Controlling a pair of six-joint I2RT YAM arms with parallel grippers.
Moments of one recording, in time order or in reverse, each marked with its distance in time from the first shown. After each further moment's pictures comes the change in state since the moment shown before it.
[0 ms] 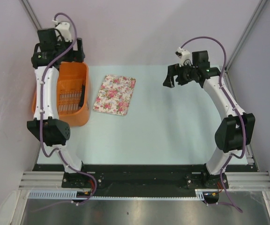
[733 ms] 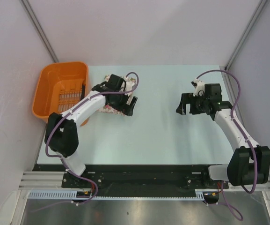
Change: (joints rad) left arm -0.601 -0.163 -0.781 0.092 -0.008 -0.057; right arm -0.113 -0.460 -0.679 0.143 0.103 0.119
